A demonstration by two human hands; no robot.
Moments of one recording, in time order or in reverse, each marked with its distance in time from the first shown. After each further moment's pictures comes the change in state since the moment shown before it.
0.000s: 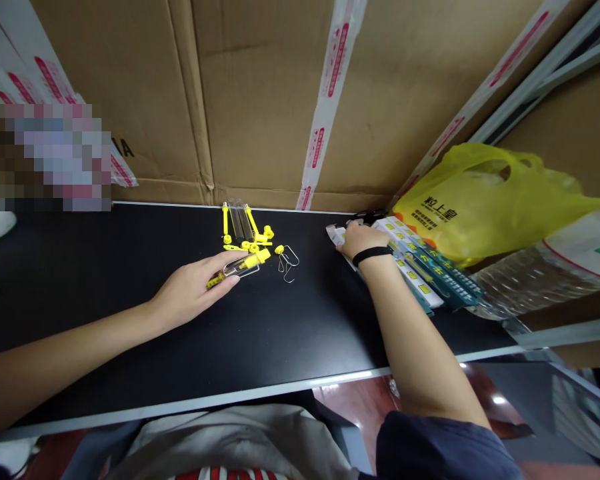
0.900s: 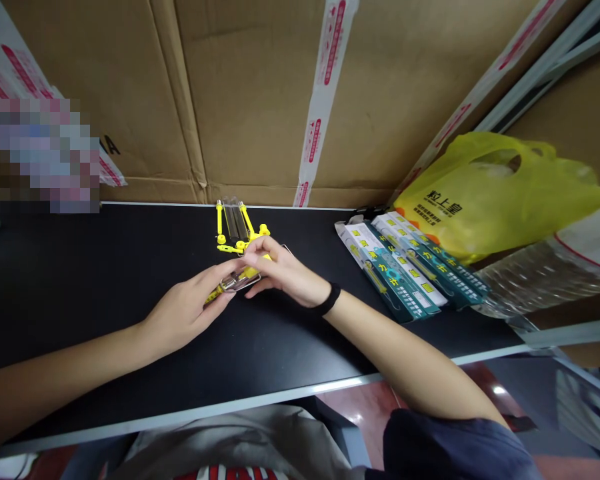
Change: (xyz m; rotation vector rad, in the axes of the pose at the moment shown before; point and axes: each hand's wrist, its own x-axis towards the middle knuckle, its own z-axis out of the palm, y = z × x) left_hand -0.010 0.012 0.012 0.006 -0.010 0.052; right_hand -0.099 -0.089 -0.022 1.822 -0.669 -0.714
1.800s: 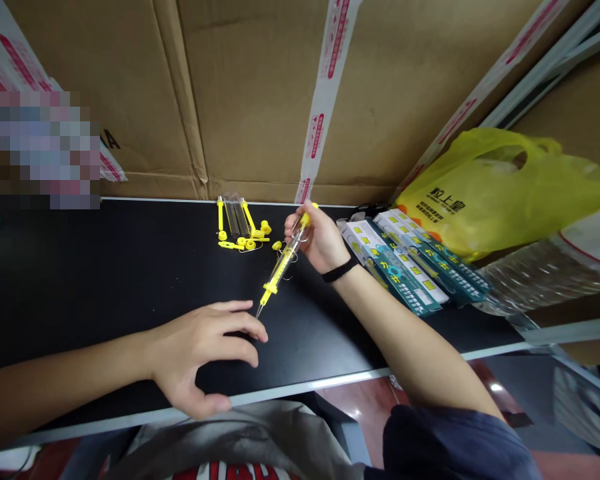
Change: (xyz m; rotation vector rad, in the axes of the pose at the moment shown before) left_hand -0.012 0.015 0.001 -0.267 -0.294 0.548; right_hand 0.024 -0.013 -0.063 0.230 0.514 -0.121
